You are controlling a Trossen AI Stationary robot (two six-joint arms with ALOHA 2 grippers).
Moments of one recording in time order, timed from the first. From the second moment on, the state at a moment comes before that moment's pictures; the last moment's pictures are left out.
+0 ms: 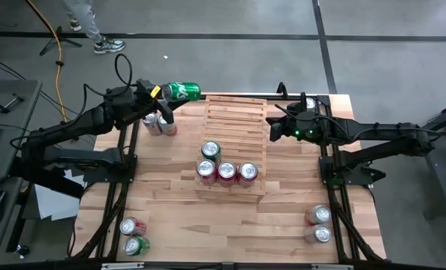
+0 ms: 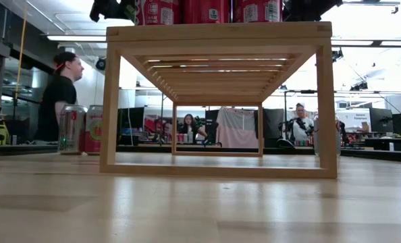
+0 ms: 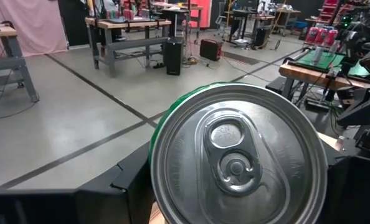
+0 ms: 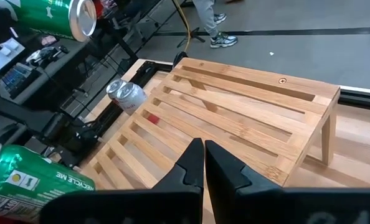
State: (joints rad) left arm 0.33 0.86 0.95 -0.23 -0.39 -0.13; right arm -0.07 1.00 0.91 -0.38 0.49 0.78
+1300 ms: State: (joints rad) left arm 0.25 1.45 1.48 -0.33 -0.14 0.14; right arm -0.23 1.13 1.26 -0.41 0.14 -0.01
